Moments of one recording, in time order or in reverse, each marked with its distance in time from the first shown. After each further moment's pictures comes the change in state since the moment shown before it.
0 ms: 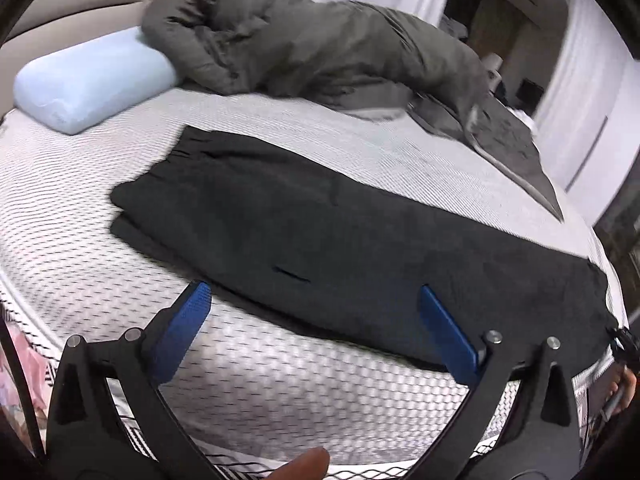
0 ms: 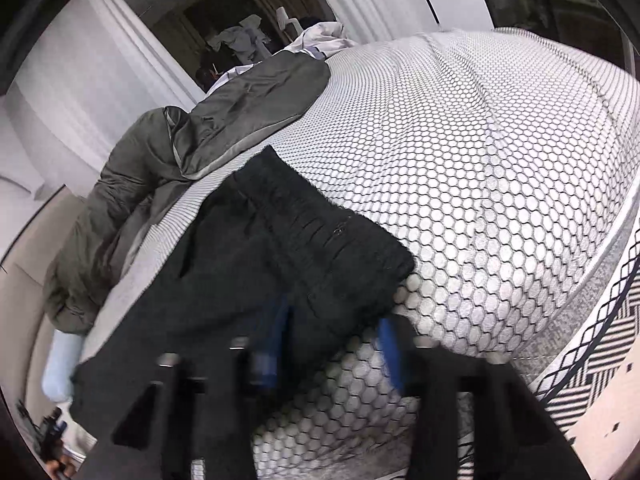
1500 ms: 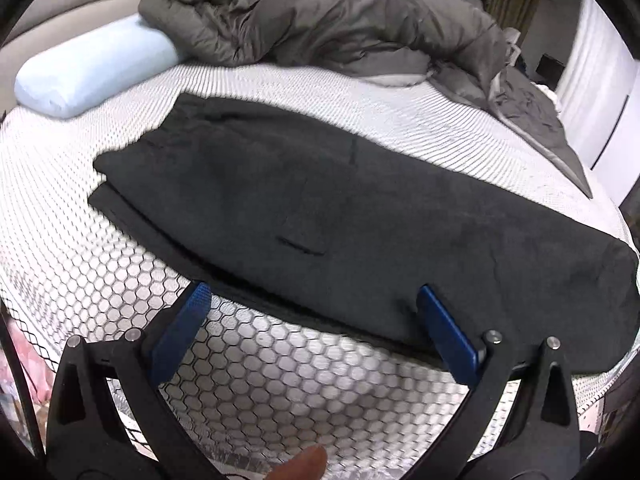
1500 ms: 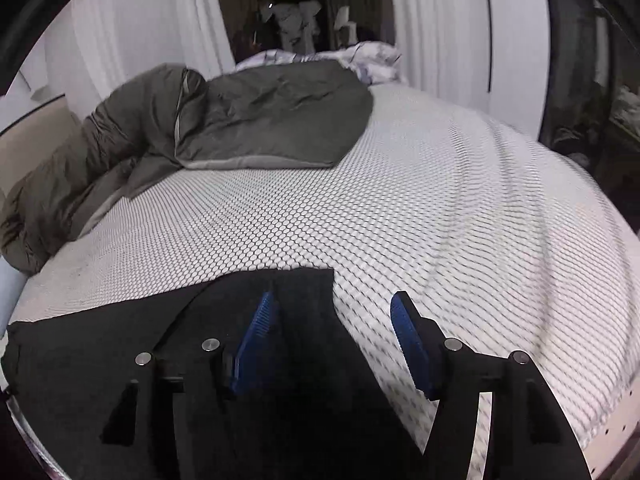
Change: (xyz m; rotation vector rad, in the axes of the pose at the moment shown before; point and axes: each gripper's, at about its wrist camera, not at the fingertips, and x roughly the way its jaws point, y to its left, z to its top) left arm 0.047 -0.023 -0.014 0.022 0.059 0.102; right arm 0.030 0.069 0.104 -0.351 -0.023 -0.137
